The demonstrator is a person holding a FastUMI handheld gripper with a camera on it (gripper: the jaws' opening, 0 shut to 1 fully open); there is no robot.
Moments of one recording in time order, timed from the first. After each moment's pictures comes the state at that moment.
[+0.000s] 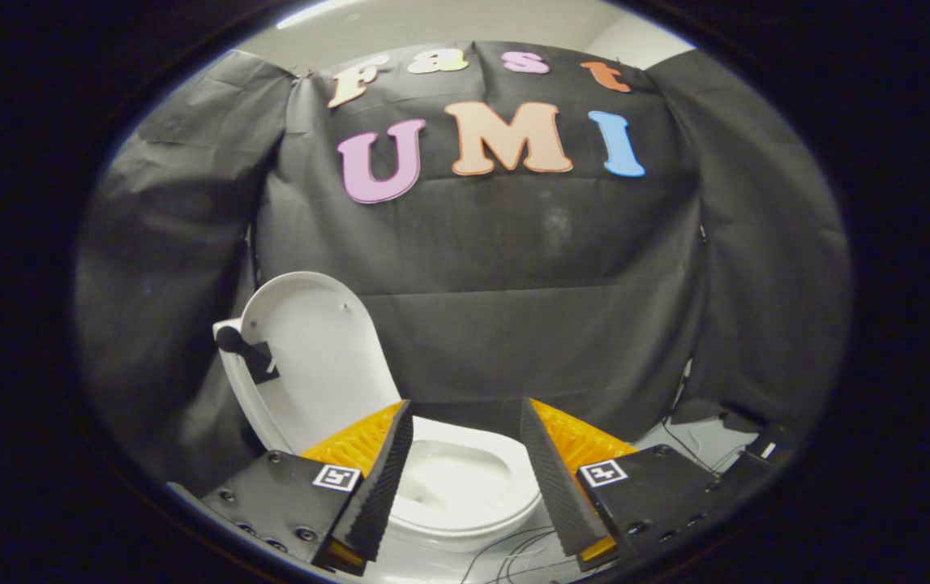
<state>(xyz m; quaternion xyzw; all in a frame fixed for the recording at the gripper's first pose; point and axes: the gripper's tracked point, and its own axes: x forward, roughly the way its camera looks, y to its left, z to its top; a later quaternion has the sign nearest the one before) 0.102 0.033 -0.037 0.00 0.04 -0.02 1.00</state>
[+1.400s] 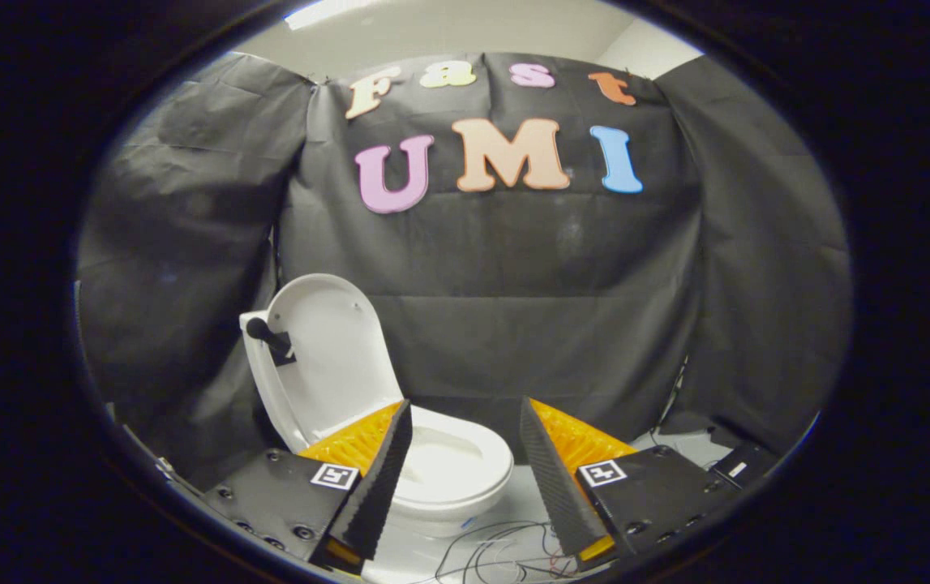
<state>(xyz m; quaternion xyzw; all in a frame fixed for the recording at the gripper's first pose) 0.022 -0.003 -0.007 0.00 0.01 0.00 1.00</state>
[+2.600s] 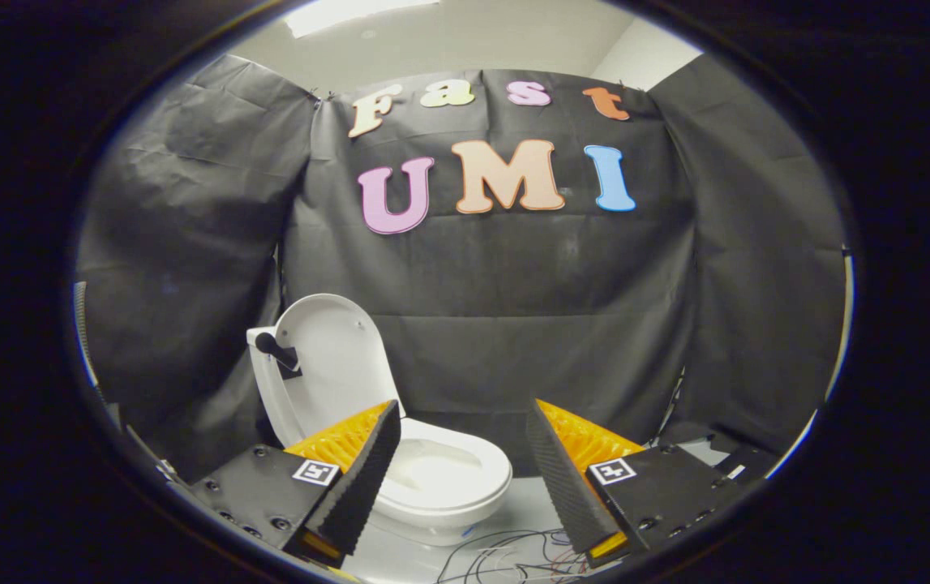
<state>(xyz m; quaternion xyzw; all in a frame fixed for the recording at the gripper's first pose) 0.007 0.000 -0.004 0.00 0.00 0.00 1.00</state>
